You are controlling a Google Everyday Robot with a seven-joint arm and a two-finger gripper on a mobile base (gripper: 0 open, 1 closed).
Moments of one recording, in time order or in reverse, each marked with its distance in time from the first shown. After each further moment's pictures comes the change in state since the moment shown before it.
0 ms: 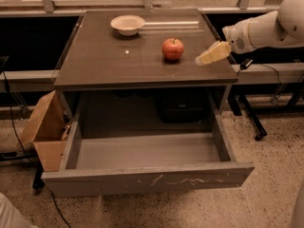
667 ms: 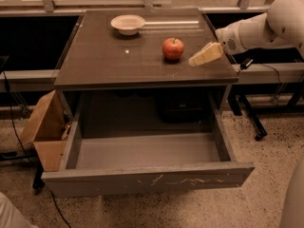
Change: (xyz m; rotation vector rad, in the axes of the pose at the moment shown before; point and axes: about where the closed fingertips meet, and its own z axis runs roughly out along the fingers) arm -0.001 0.005 0.022 -0.021 -0.001 0.018
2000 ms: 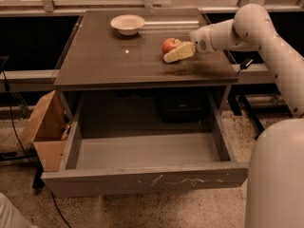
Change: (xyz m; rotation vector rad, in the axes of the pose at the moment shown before) arm -0.034 0.015 0.090 -0.095 -0.101 0.061
